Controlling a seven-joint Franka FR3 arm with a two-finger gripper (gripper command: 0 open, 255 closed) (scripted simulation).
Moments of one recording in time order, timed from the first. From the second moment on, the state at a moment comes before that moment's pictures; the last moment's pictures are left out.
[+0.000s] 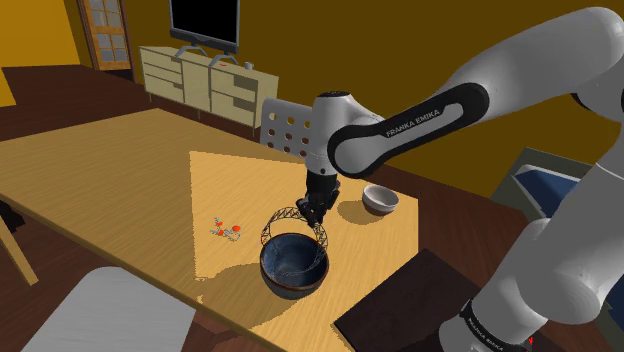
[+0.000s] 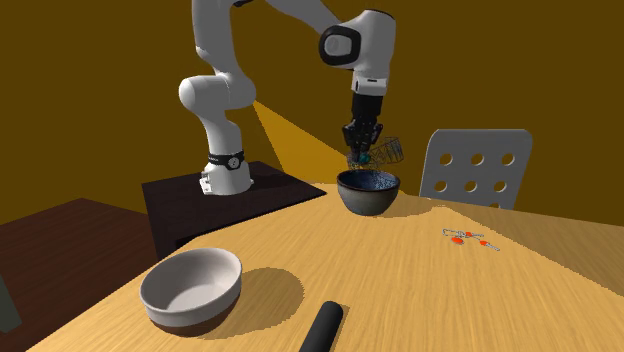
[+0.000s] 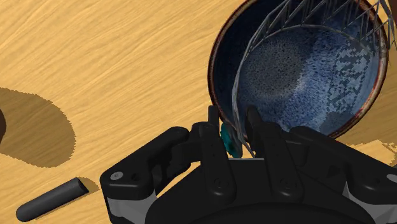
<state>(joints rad) 0.16 -0.03 0.29 -2.33 0.00 2.22 0.44</state>
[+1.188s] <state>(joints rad) 0.16 0.09 0.28 -2.37 -0.05 2.38 0.48</state>
